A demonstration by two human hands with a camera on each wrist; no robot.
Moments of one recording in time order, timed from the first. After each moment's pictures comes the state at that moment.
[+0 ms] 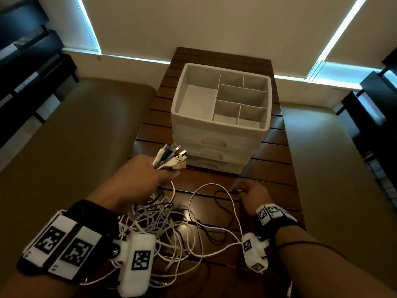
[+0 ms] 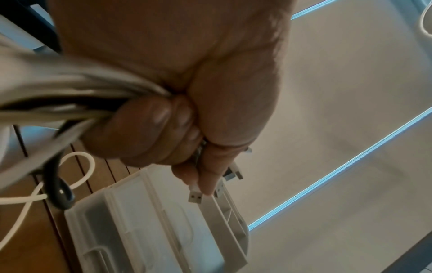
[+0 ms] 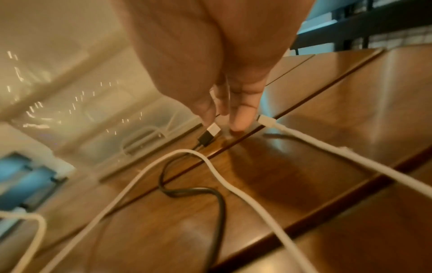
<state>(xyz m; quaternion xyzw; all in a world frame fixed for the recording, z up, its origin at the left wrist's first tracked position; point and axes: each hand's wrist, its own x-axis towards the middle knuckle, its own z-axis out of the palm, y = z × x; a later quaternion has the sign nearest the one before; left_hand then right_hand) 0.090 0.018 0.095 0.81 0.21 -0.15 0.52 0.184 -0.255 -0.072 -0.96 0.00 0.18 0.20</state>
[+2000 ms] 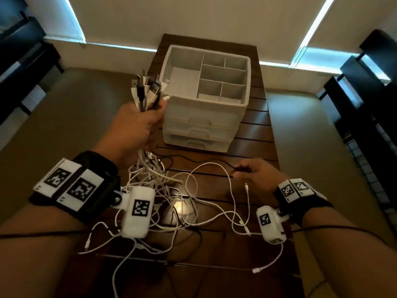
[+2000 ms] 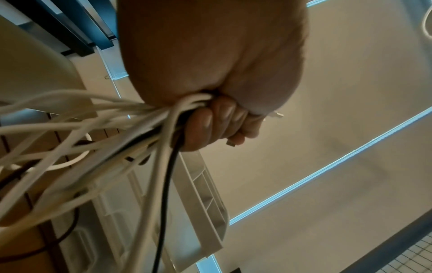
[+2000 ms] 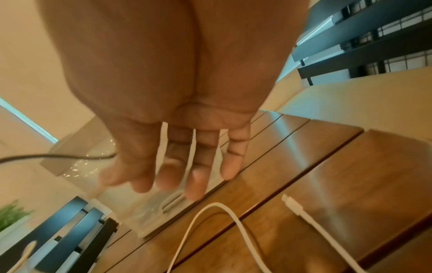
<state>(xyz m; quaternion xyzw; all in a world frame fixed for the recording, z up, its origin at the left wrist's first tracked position) 0.099 0.000 0.108 0.66 0.11 0.01 0.74 0.138 -0.296 0.017 -0.87 -0.13 0.27 0.38</state>
